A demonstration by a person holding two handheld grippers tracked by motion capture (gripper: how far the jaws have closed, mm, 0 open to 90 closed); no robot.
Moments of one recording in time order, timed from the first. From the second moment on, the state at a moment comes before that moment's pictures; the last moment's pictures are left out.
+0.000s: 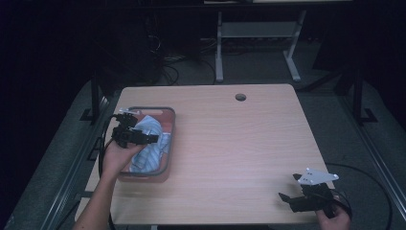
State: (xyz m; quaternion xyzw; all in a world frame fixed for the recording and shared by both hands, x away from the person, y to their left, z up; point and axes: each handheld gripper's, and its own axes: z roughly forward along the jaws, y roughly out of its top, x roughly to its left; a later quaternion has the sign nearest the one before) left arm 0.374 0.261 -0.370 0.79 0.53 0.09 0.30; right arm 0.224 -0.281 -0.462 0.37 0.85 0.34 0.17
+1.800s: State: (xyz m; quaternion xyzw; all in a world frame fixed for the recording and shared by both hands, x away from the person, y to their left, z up) left arm 0.393 0.243 -0.411 0.82 0.56 0.05 0.15; right arm 0.225 -0.280 -0.462 0.37 0.85 0.34 0.17
